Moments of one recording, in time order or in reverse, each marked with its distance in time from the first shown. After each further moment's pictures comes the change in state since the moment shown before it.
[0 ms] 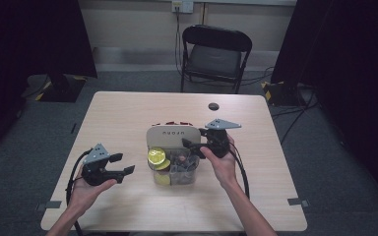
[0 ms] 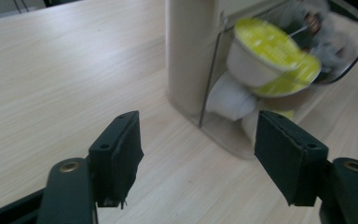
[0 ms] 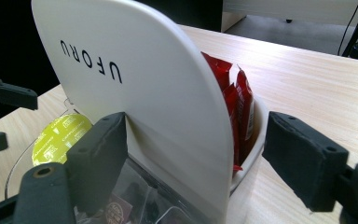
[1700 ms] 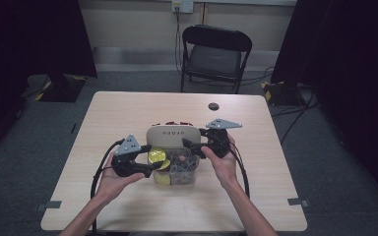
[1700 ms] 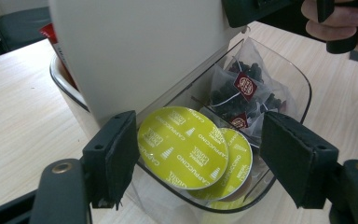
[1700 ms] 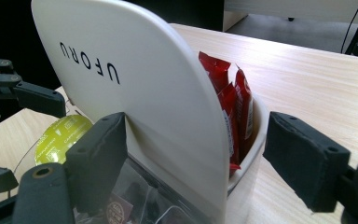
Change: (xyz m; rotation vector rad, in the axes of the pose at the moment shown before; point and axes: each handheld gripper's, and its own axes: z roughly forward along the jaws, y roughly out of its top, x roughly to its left) left arm -0.043 0.048 0.050 -0.026 -0.100 0.130; right arm -0.002 0.000 -0.001 0.001 0.008 0.014
